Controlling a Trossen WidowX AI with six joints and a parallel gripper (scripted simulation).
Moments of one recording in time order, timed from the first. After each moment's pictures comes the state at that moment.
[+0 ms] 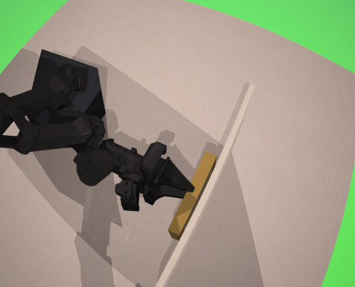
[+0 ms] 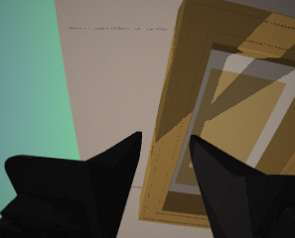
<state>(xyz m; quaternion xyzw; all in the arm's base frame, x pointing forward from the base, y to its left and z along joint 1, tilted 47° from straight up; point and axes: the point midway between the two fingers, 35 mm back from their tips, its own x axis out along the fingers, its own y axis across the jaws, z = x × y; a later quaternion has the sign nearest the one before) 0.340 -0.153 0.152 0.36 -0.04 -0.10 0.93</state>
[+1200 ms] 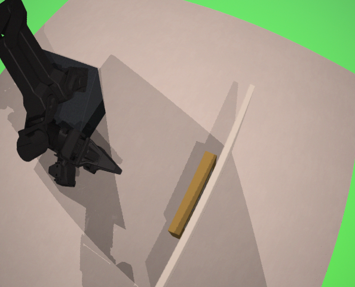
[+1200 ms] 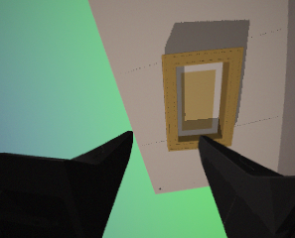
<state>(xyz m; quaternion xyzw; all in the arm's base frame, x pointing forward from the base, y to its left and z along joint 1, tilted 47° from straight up) 0.190 -0.131 0.177 0.49 -0.05 -0.09 0.86</state>
